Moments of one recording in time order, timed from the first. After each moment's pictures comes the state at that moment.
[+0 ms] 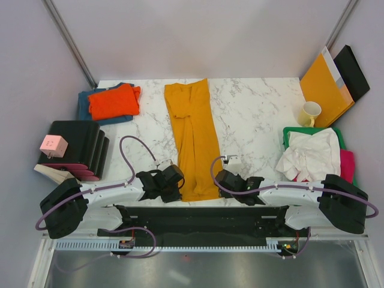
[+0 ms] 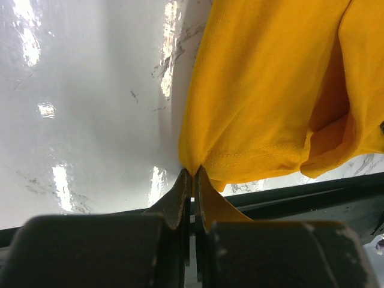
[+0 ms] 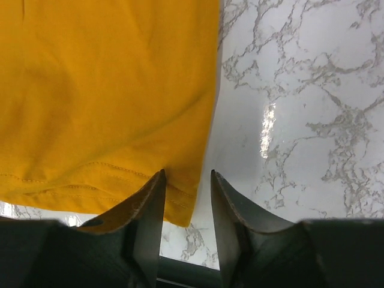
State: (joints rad) left arm -1.00 1.22 0.52 -0.43 -0.12 -1.19; right arm 1.11 1.28 0.53 -0.28 0.43 0.92
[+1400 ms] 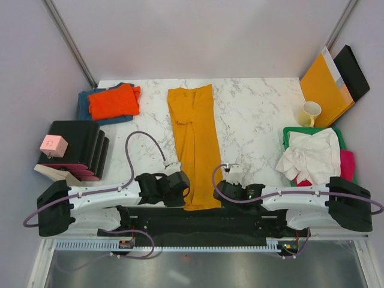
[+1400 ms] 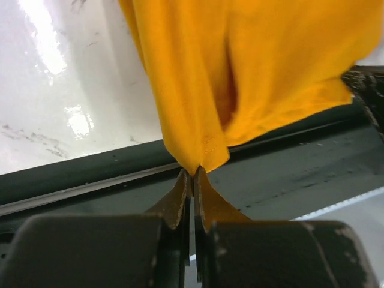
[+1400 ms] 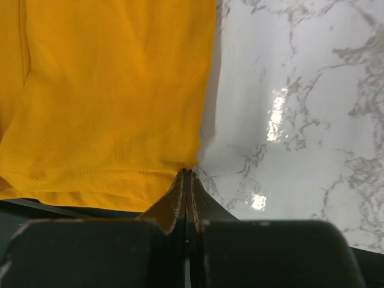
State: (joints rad) left arm -1.17 1.15 0.64 -0.63 -0.16 -1.14; right arm 1.26 1.23 0.51 -0.37 0.45 1.12
